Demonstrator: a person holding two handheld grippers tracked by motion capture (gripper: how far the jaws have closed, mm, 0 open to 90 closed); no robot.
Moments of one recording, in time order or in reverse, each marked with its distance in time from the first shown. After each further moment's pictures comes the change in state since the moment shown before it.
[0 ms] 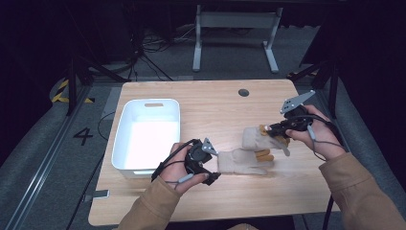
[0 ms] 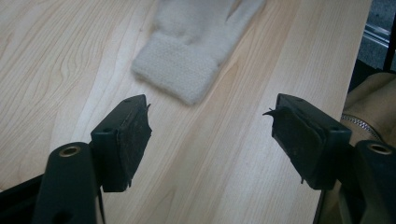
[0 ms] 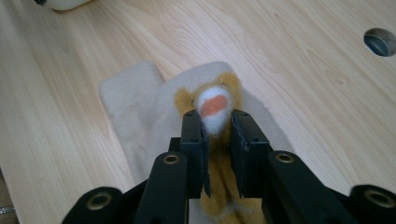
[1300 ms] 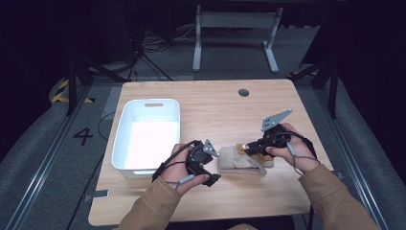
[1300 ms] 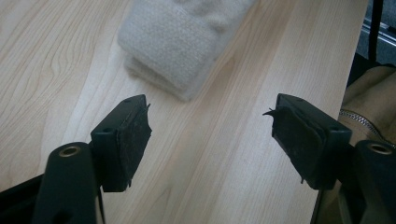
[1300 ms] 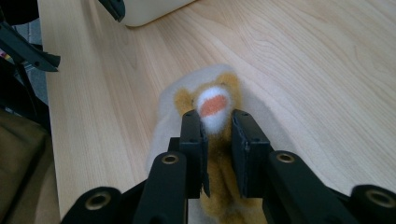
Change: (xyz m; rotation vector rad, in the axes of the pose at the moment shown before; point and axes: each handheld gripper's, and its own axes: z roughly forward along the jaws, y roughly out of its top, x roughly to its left) left arm -0.002 0.000 0.004 0.019 -0.013 0.011; right arm 0.032 -0.011 0.065 -0.104 0.238 0.006
